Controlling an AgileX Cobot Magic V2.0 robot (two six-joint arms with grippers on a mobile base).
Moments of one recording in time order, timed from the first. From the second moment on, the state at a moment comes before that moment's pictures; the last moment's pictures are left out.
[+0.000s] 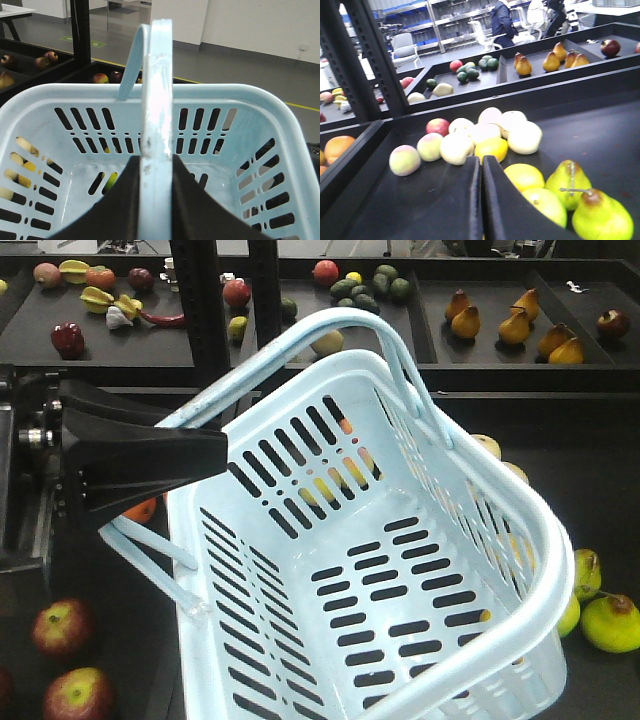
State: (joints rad) left arm -0.24 1.04 -1.00 1.76 -0.96 -1.85; right arm 0.03 -0.01 0.03 -0.16 0.14 0.34
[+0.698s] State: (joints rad) left arm -0.24 1.04 -1.00 1.76 -0.96 -1.85; right arm 0.03 -0.01 0.03 -0.16 0.14 0.34
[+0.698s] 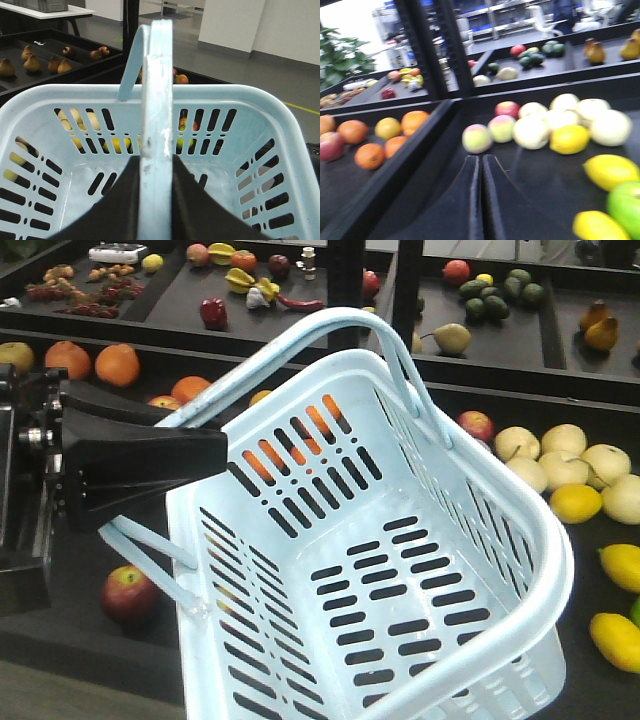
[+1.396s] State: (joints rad) left arm -0.24 1.04 -1.00 1.76 -0.96 -1.85; right arm 0.03 -0.01 0.03 -0.16 0.14 0.34
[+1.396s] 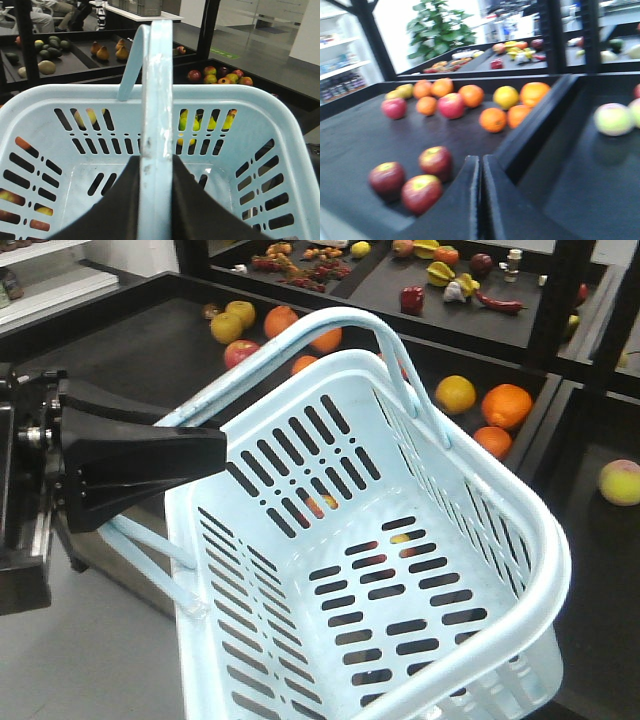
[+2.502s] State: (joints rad) left arm -0.24 1.04 -1.00 1.76 -0.96 -1.85; right arm 0.03 -0.01 0.03 -0.16 0.14 0.34
